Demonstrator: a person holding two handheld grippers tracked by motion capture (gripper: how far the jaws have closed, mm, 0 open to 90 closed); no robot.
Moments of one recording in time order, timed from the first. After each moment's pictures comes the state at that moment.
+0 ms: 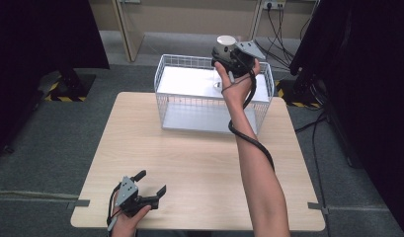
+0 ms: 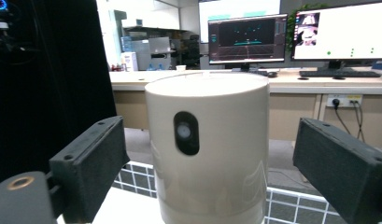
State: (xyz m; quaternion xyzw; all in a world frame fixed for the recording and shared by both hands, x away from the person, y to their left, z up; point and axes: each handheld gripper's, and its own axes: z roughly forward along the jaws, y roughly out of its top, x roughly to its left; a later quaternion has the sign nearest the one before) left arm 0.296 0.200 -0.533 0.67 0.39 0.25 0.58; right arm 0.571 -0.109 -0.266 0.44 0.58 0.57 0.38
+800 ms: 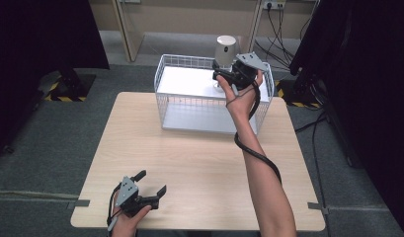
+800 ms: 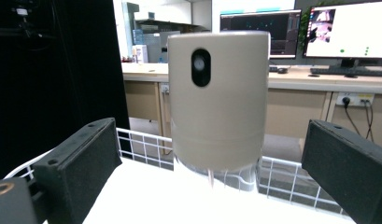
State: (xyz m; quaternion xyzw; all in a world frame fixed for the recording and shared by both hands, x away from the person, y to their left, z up) left arm 0.296 0.200 -0.533 0.67 0.39 0.26 0.58; right arm 0.545 -0.119 -0.285 0.42 0.60 0.57 0.37
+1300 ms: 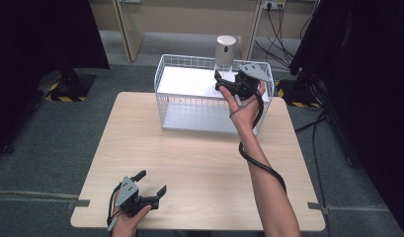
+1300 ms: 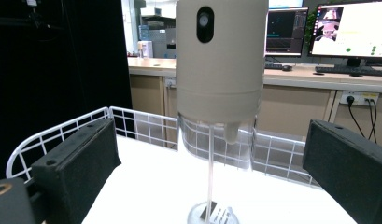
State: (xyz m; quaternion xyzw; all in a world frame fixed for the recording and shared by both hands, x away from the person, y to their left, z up) left arm 0.296 0.200 -0.533 0.67 0.39 0.26 0.58; right arm 0.526 -0.128 -0.303 0.41 0.61 0.57 0.37
